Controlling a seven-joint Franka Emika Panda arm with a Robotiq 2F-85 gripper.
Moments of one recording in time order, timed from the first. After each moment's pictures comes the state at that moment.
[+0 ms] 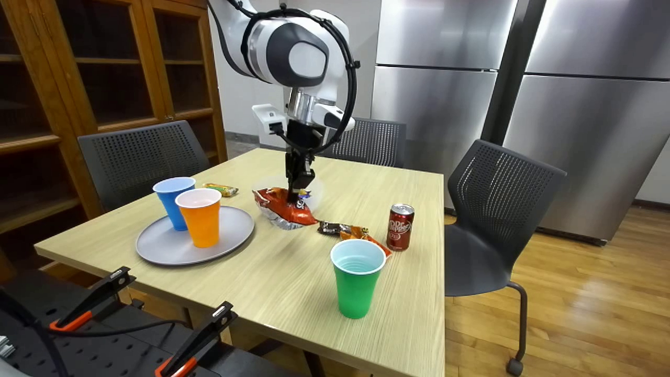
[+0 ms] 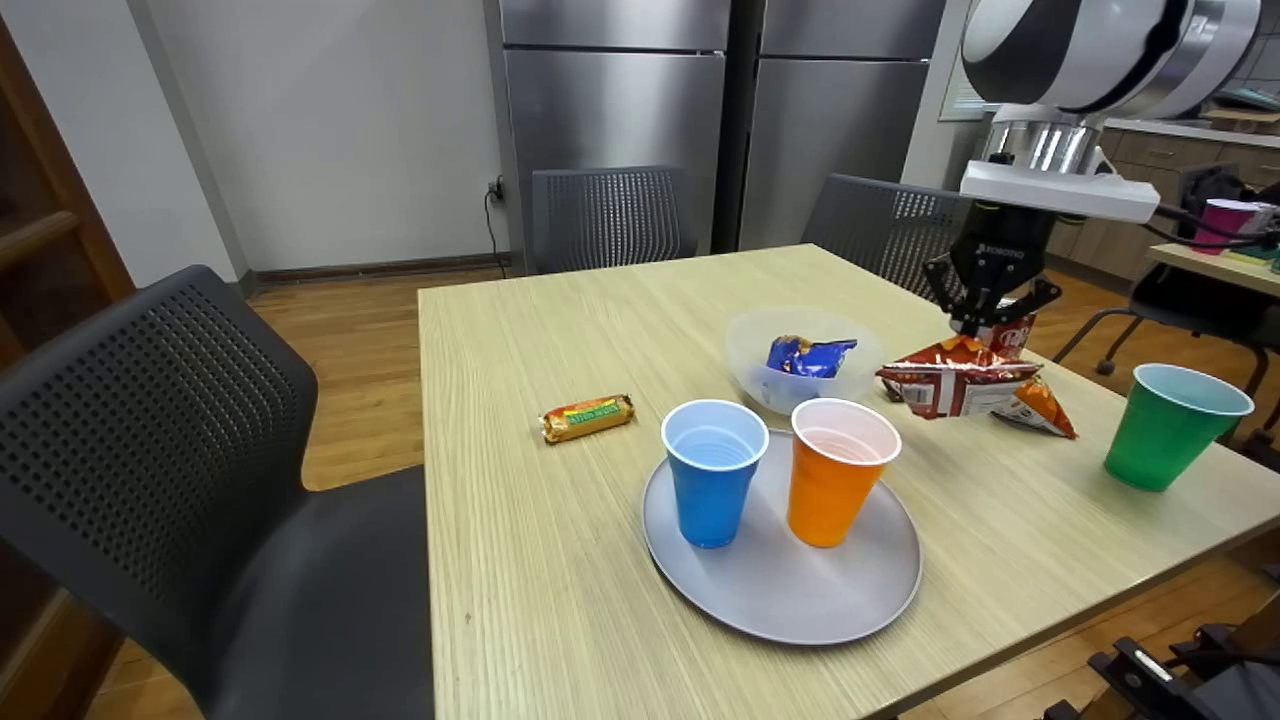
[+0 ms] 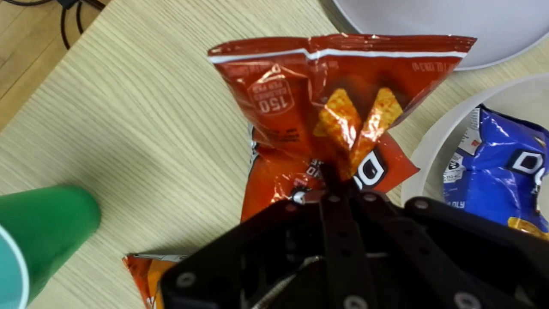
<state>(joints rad) -0.09 0.33 -0.12 -2.26 0.27 2.42 0.32</state>
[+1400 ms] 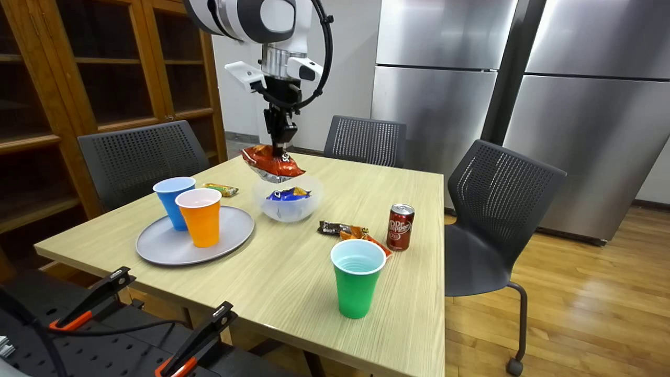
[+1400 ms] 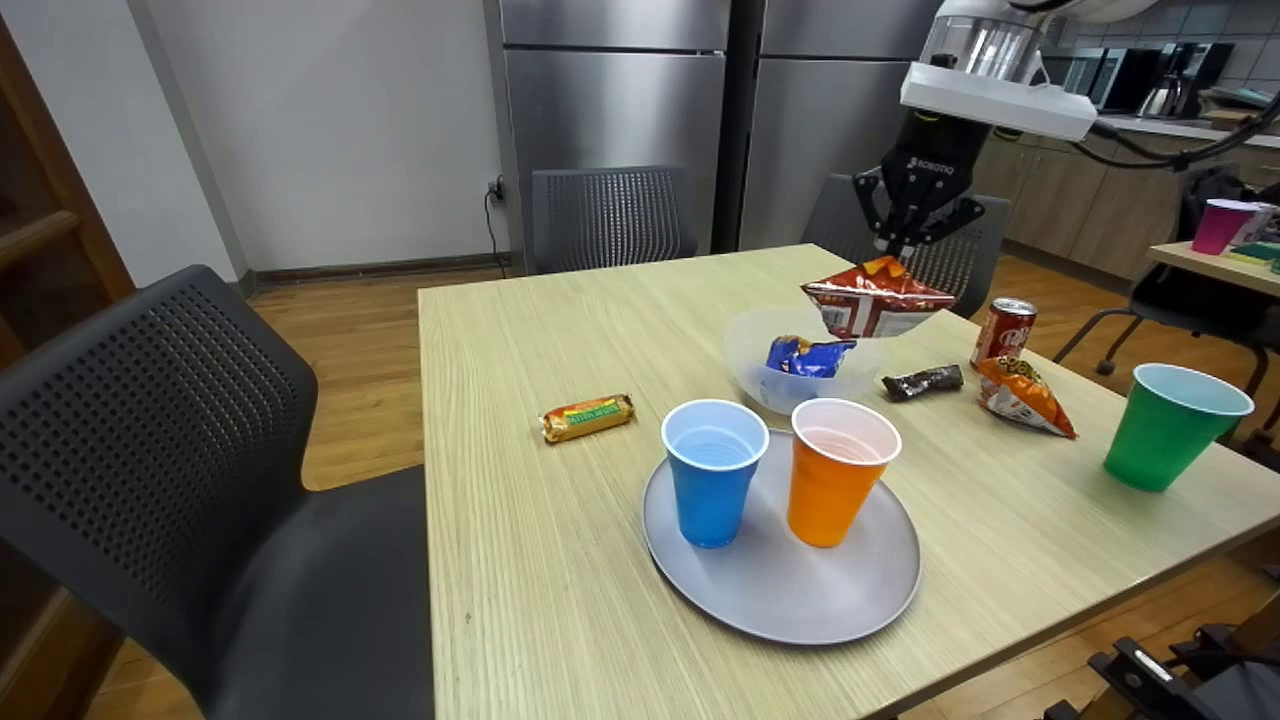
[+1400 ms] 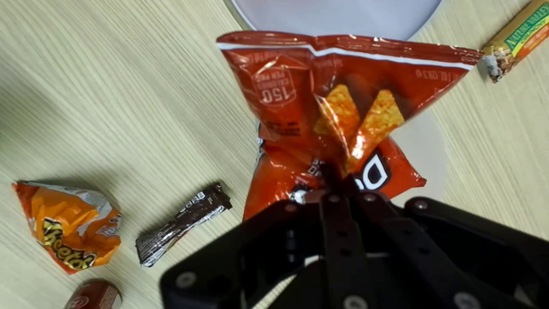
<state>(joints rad) 0.00 0.22 -0.06 -2.21 0.26 2.45 0.32</state>
